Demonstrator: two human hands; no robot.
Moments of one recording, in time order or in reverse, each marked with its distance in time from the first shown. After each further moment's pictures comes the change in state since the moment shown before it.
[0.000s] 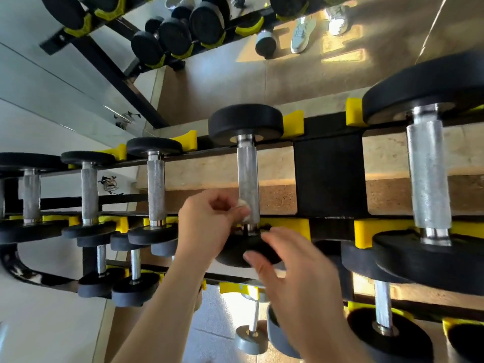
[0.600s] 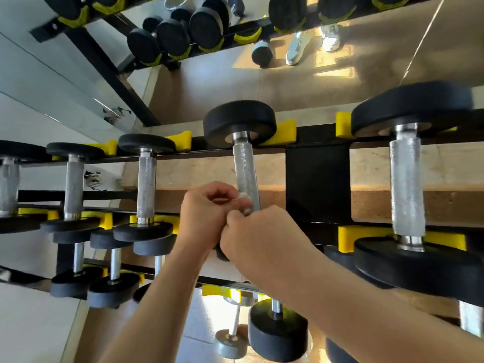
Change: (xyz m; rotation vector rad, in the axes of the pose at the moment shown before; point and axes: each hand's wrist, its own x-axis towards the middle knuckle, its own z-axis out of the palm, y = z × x) left_hand 0.004 0.007 0.010 -0.384 -0.070 -0.062; right_hand 0.059 -0.027 -0.018 -0.714 -0.376 -0.735
